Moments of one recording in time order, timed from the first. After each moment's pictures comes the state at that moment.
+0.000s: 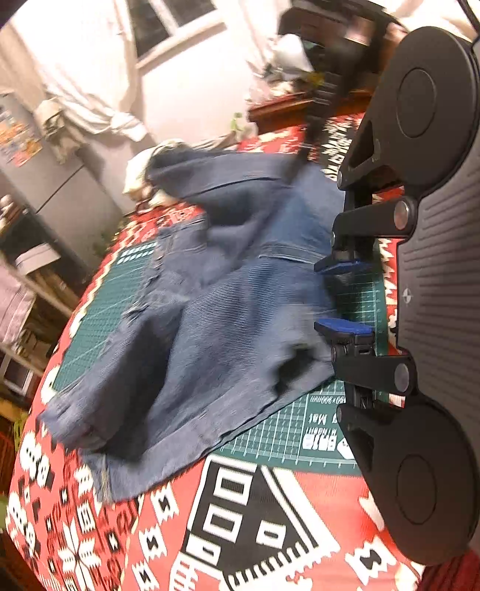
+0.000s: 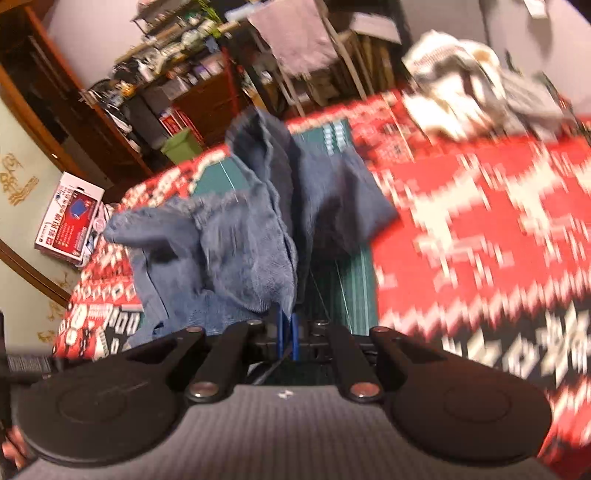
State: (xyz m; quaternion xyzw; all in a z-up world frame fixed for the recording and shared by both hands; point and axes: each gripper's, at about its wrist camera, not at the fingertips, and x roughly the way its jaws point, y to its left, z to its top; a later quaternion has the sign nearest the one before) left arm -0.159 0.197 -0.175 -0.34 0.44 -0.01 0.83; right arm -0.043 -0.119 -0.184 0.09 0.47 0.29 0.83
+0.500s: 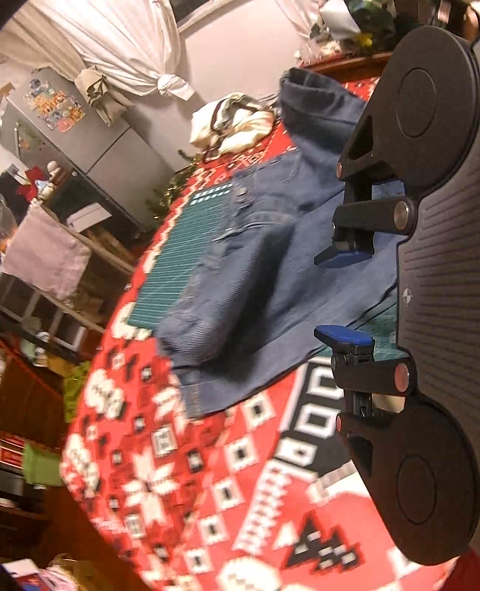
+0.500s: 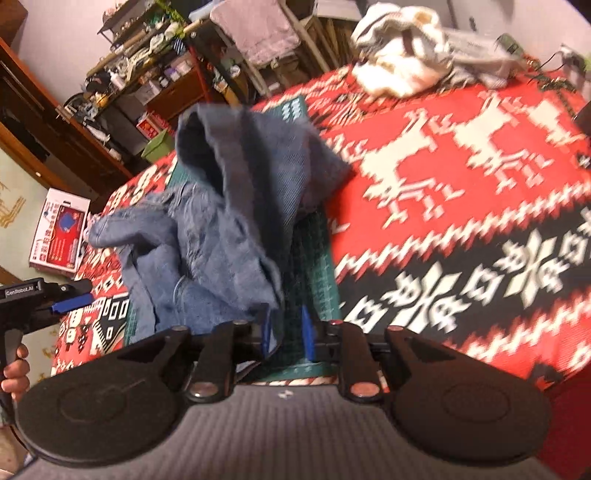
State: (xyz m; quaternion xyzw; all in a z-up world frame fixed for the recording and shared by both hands) left arm -0.151 0.254 -0.155 -0.29 0.39 0.07 0.87; right arm -0.051 -0.161 -0.179 0.12 0.47 0.25 0.84
